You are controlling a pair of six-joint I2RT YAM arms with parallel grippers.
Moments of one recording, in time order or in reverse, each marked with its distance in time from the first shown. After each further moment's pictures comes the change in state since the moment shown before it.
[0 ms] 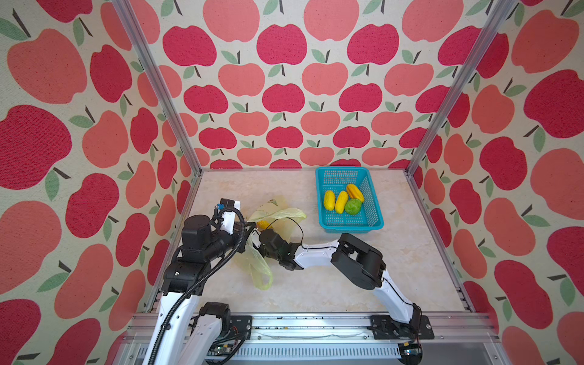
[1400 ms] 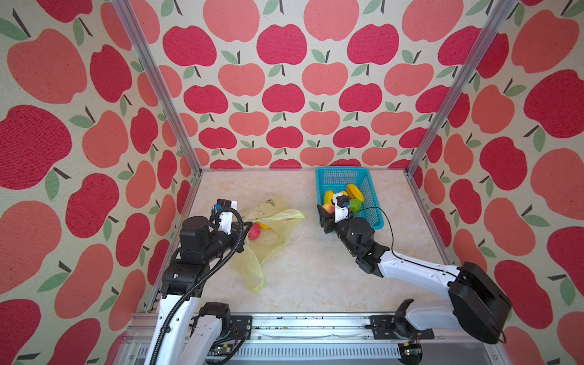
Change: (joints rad) left arm 0.017 -0.018 0.000 -0.011 -0.037 0.000; right arm -0.388 -0.912 -0.762 0.184 0.244 0.044
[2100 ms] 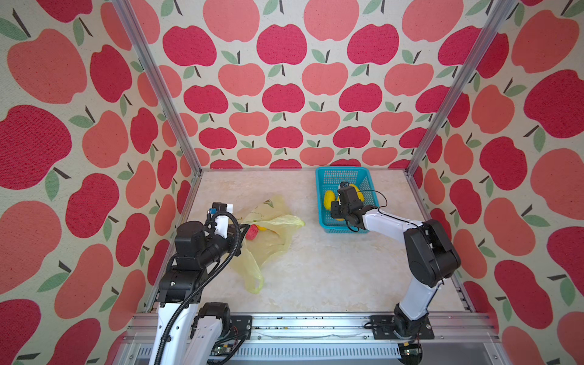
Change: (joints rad) left arm 0.050 -0.053 -0.017 -0.018 0.039 0.000; right arm -0.279 0.486 0.498 -0.748 -0.159 0.226
